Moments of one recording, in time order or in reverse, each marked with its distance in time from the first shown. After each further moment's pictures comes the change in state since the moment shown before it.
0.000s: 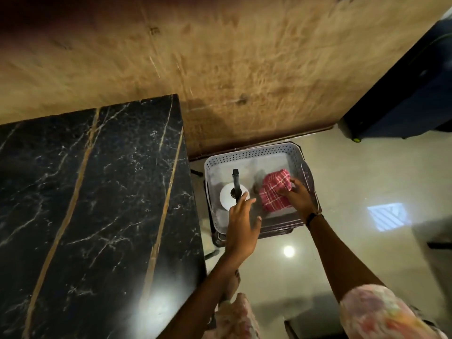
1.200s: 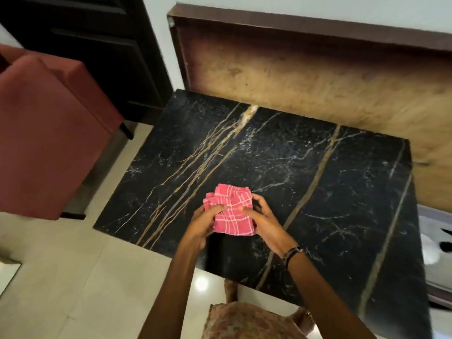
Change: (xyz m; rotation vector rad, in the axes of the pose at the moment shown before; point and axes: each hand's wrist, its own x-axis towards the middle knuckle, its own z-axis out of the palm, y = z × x) left_hand -0.253 -0.319 -0.500 -0.991 0.431 -0.569; right_hand -0.335 -0.114 0.602 0.082 -0.733 -0.011
